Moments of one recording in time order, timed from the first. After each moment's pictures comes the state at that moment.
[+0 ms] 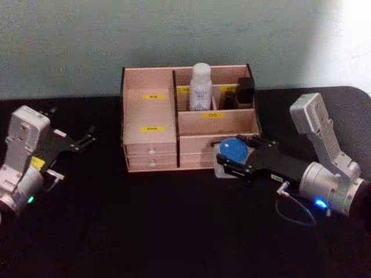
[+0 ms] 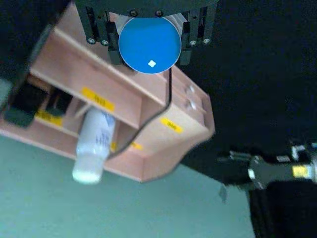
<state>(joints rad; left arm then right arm) -0.20 0.60 0.45 -1.41 -0.25 -0.12 0.03 0.15 0.53 -0.39 -1.64 0.38 0.20 0.45</state>
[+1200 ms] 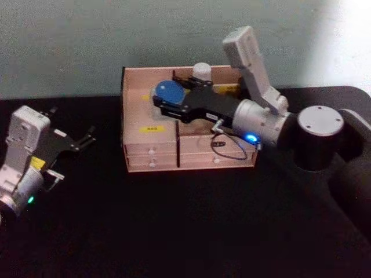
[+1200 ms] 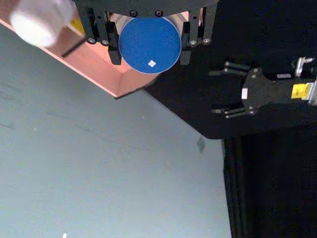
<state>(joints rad) -0.20 0.60 0.45 -1.41 -0.25 -0.12 0.03 0.55 0.29 -0.55 -1.29 0.36 0.12 0.53</state>
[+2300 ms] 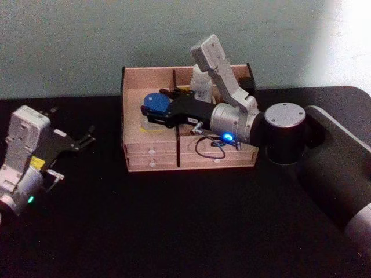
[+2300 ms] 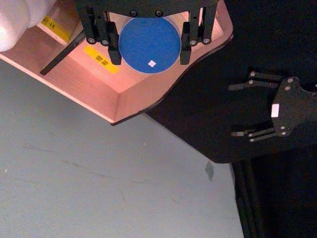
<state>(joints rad) -0.20 0.60 0.45 -1.41 -0.25 -0.12 0.03 0.68 0.15 -0.59 -0.99 0.31 0.12 0.53</state>
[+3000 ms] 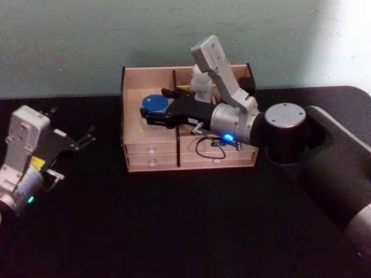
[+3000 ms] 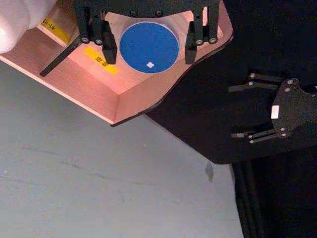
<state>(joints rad) -0.20 0.60 0.45 -1.41 -0.25 -0.12 0.03 0.68 0.15 -0.59 -0.99 0.31 0.12 0.54</state>
